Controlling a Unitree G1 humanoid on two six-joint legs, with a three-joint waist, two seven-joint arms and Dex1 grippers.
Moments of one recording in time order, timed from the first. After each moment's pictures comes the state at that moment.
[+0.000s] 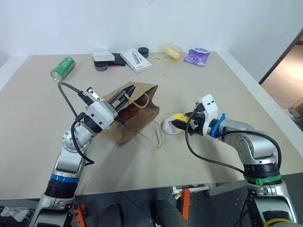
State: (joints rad) left arm -0.40 0.37 -0.04 -0.12 -0.09 -0.39 -0.52; right arm -0.55 -0.54 0.00 -0.09 0.43 0.92 0.61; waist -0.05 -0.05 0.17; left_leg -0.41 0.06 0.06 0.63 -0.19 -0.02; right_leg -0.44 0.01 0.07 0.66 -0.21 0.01
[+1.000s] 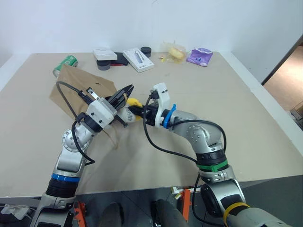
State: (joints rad) left arm -0.40 0.37 -0.03 -0.10 -0.09 -0.39 -0.50; right arm -0.77 -0.06 0.12 0.08 0.48 0.85 0.43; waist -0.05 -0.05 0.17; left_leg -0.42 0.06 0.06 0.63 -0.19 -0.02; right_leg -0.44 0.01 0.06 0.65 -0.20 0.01
